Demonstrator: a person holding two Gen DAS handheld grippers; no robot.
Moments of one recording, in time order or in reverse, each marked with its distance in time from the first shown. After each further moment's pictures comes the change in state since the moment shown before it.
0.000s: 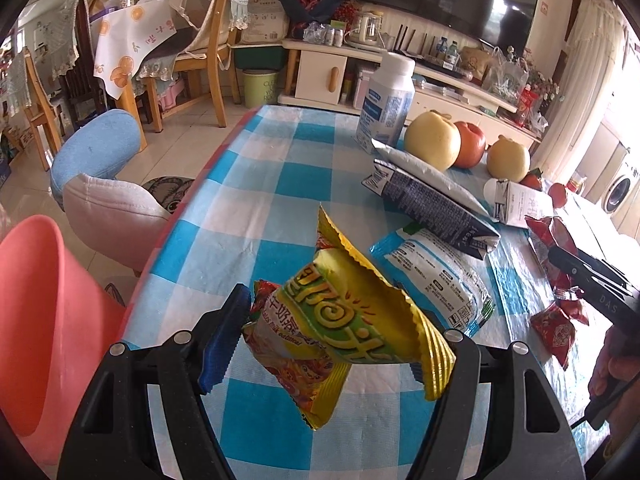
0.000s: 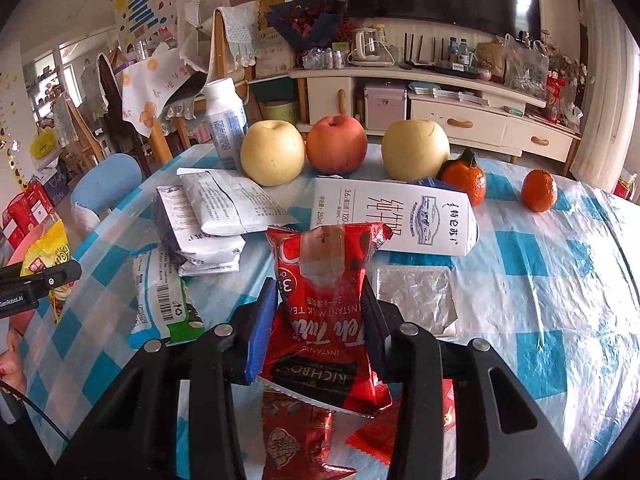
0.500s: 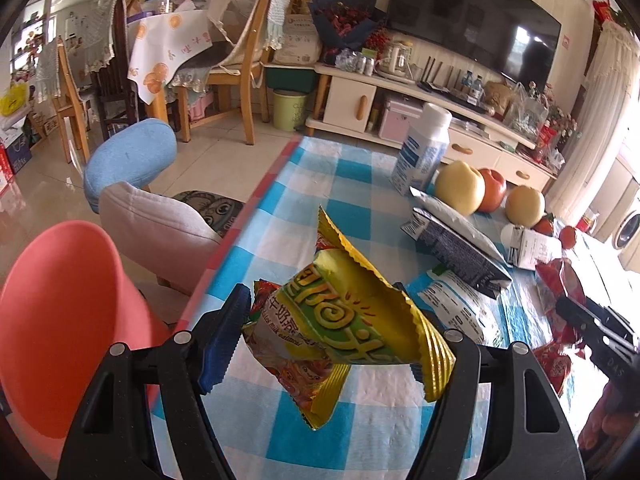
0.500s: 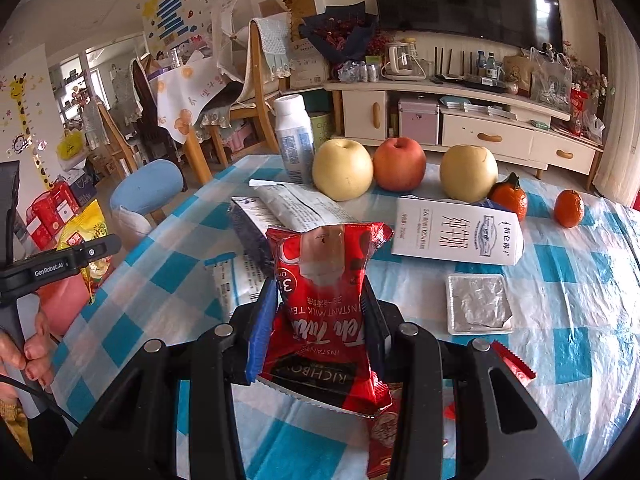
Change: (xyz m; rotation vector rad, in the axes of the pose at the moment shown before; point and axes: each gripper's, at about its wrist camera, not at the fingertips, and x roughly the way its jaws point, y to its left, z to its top) left arm -0.029 0.034 0.012 -0.089 -0.087 0.058; right arm -0.023 0.056 0.003 -0.029 -0.035 0.098
